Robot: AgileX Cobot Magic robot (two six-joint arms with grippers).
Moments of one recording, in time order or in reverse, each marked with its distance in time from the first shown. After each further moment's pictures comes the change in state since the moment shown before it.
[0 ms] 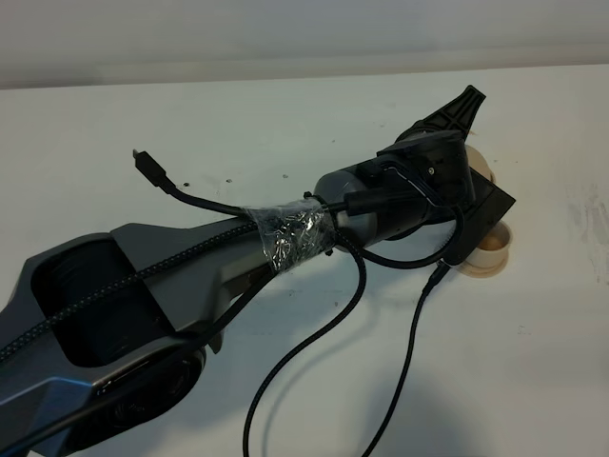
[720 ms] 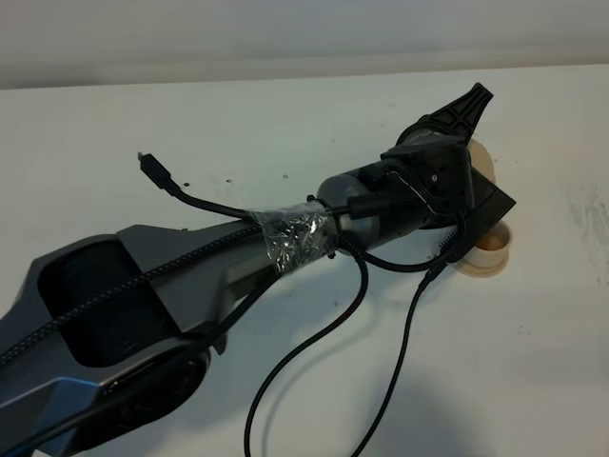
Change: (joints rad) left arm -0.003 0.015 0.000 0.074 -0.034 -0.004; right arm 0.000 0.000 0.000 0.000 0.000 0.000
